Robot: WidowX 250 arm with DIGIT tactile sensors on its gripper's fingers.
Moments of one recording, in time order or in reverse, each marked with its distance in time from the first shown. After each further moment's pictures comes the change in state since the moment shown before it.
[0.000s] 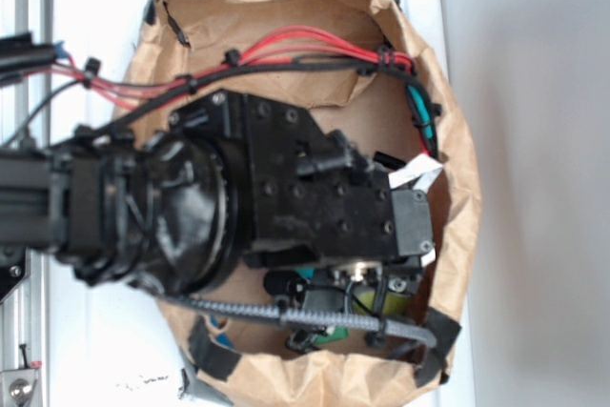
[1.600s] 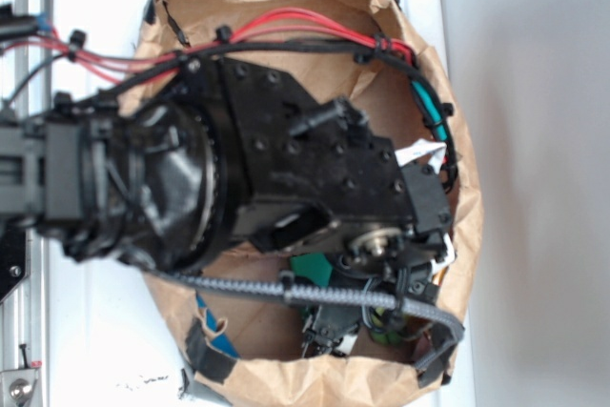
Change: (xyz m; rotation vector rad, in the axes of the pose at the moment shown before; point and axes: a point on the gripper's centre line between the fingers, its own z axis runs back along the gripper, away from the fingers) arm 0.014 0.009 0.016 -0.076 -0.118 0.010
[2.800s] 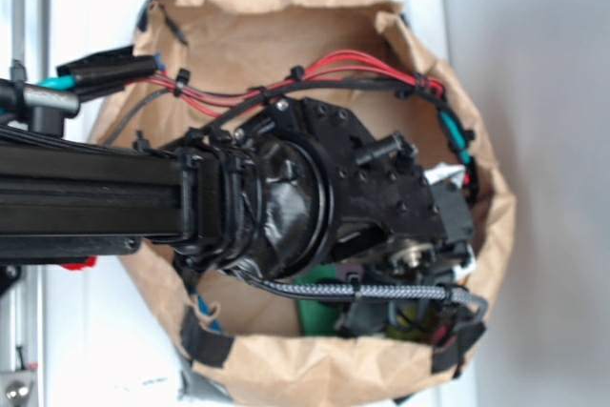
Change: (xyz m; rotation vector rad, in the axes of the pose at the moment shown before) arm 0.001 -0.006 -0.055 0.001 0.041 -0.110
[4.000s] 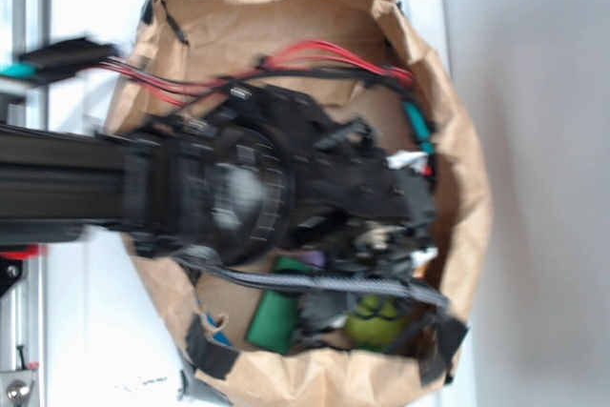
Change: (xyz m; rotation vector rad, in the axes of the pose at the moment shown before) arm -0.025 -0.004 0.032 -0.059 0.013 0.107
